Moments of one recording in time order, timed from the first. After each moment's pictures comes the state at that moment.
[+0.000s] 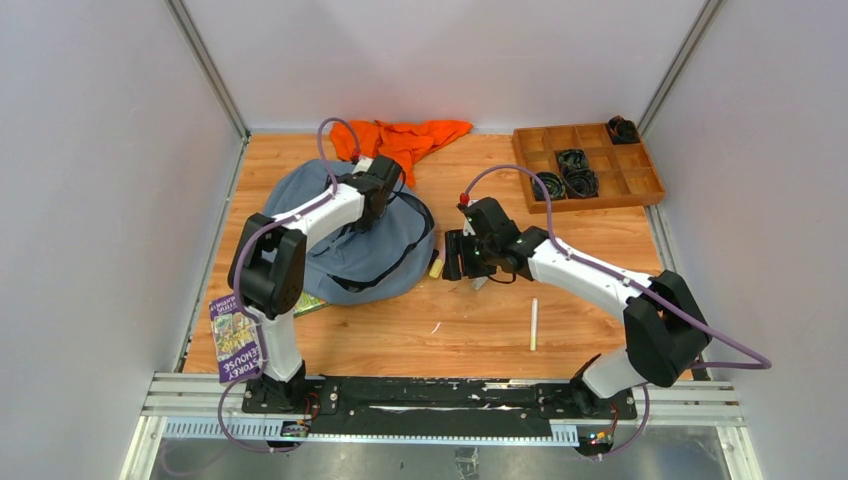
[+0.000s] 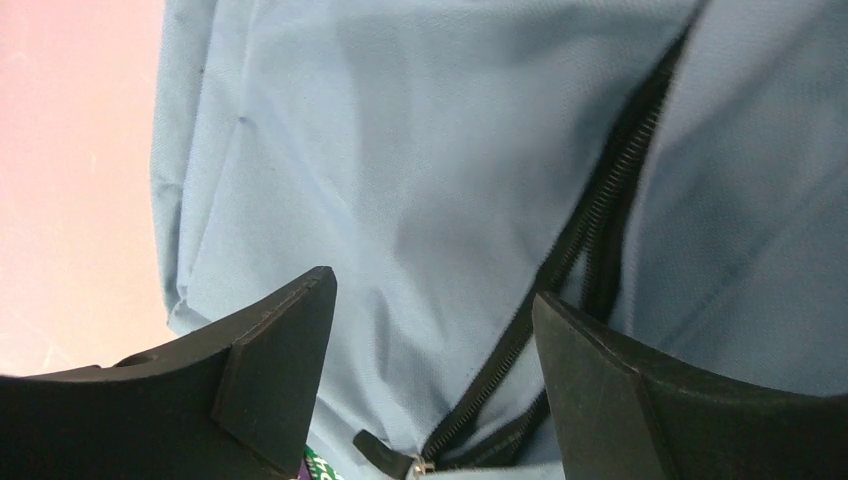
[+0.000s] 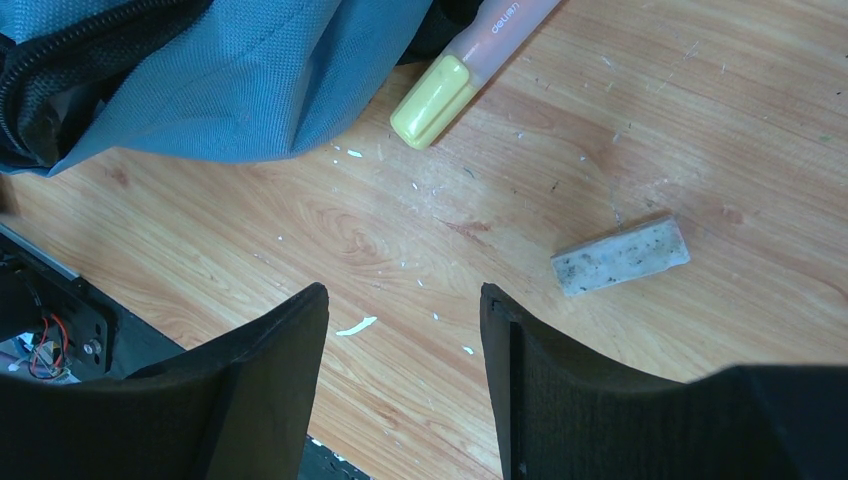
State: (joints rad) left arm -0.45 1.88 1.39 -0.70 -0.80 -0.25; right arm 0.71 1.47 0.99 -0.40 -0.13 0.46
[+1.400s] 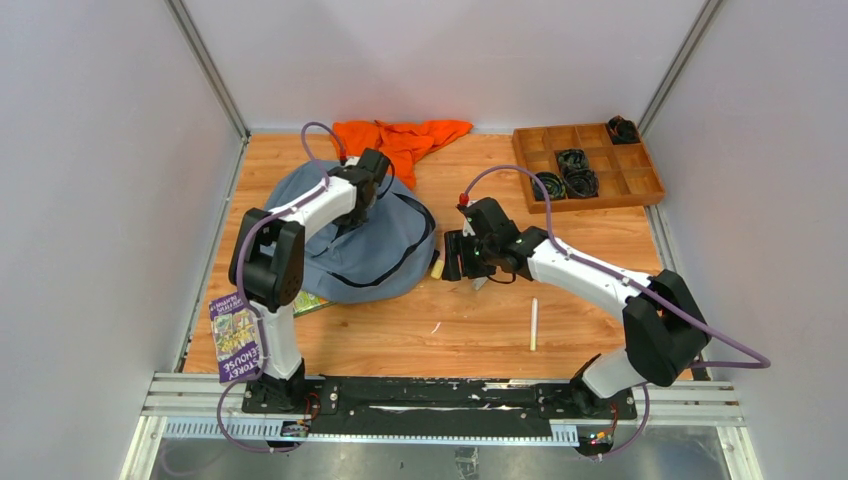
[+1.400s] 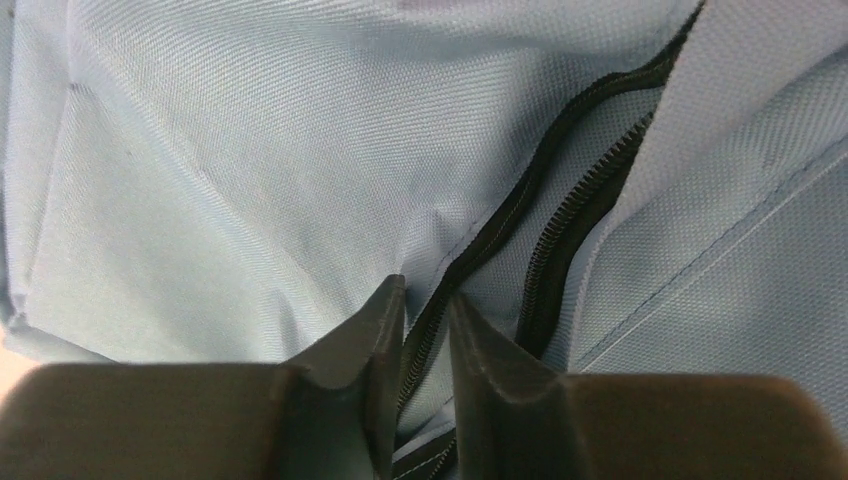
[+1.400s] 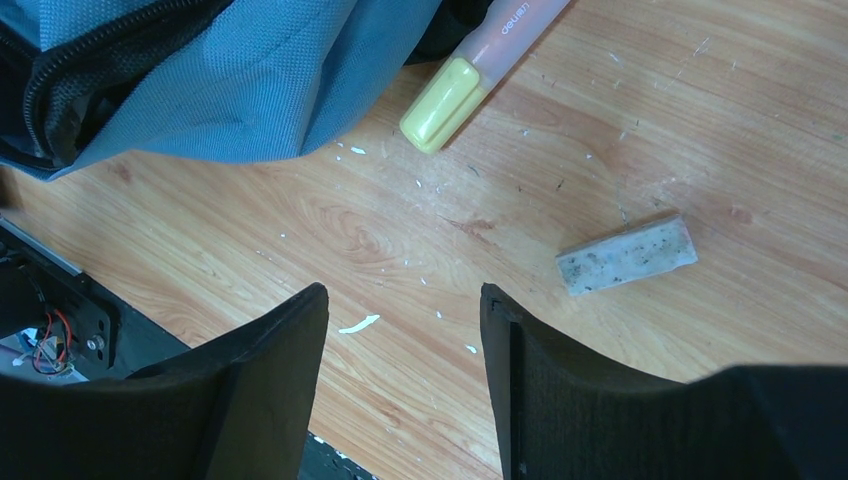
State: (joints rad) left arm -0.38 1.93 1.43 -0.74 -0.59 -0.38; right arm 0.71 1.47 0.99 -0.40 -0.14 0.46
